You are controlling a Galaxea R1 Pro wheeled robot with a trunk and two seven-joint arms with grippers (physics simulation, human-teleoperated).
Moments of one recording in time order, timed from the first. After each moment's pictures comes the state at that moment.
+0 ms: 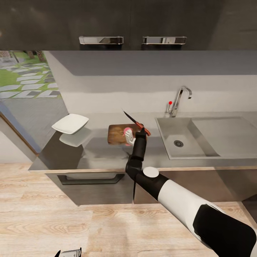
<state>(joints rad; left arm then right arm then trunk) -0.39 0.04 0.02 0.08 0.02 -0.78 0.08 -1.04 0.17 0.95 -0.70 0.84 0.98 -0.54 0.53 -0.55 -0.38</state>
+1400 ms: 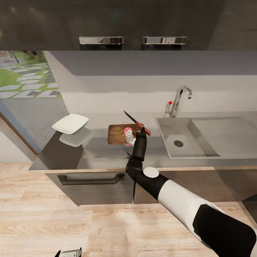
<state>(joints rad) -0.39 0.04 0.02 0.08 0.02 -0.78 0.08 -1.04 0.17 0.95 -0.69 0.84 0.98 -0.57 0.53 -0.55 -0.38</state>
